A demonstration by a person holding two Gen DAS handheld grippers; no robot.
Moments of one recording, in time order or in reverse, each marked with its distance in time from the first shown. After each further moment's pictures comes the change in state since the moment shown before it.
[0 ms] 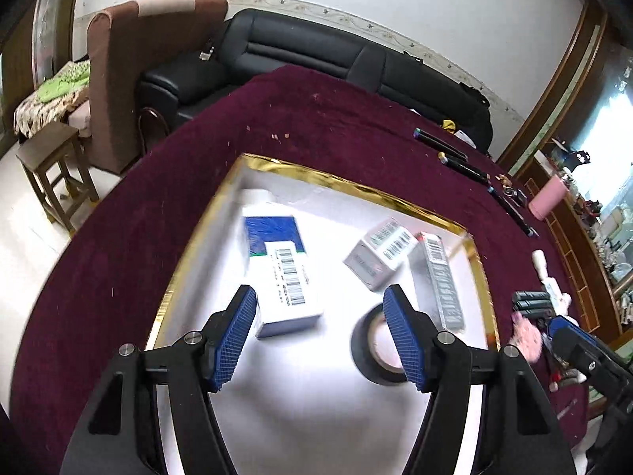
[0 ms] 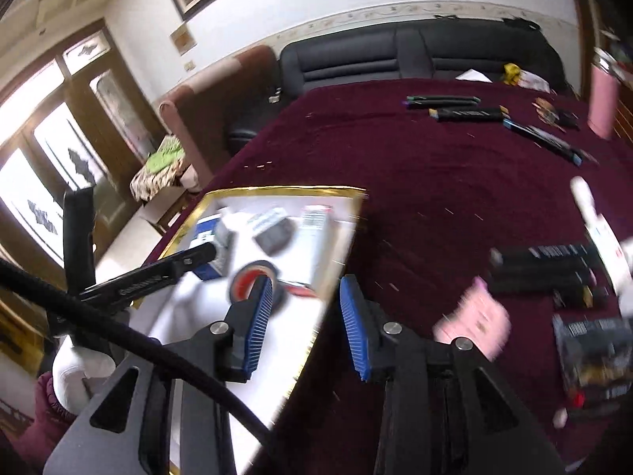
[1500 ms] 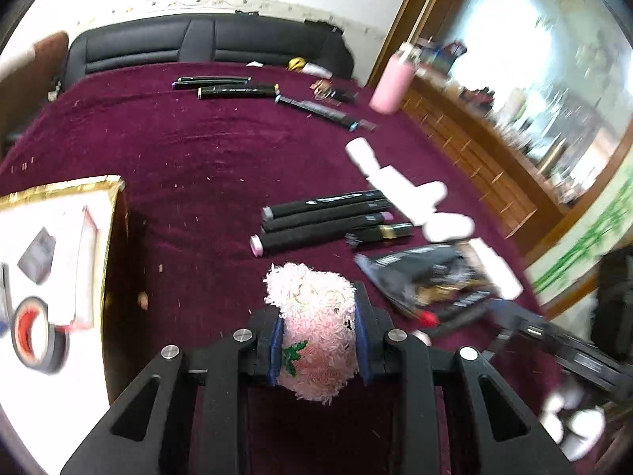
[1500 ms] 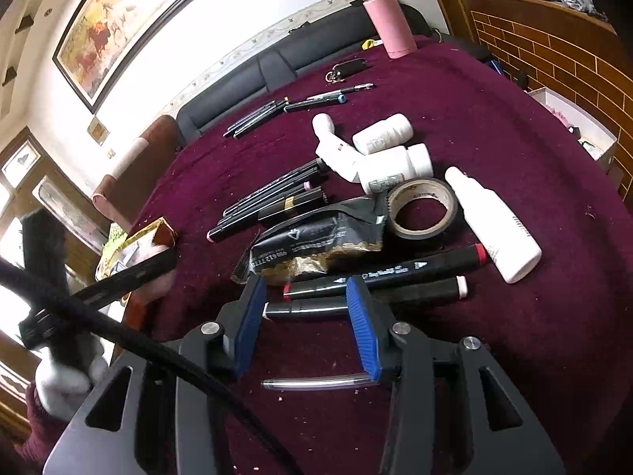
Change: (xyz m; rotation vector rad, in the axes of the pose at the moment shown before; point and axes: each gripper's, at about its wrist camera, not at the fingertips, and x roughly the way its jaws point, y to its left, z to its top) left arm 0.021 -0.247 -0.070 0.359 0.133 -0.324; right arm -0.137 -0.202 -0.091 0.352 -0.123 -0.128
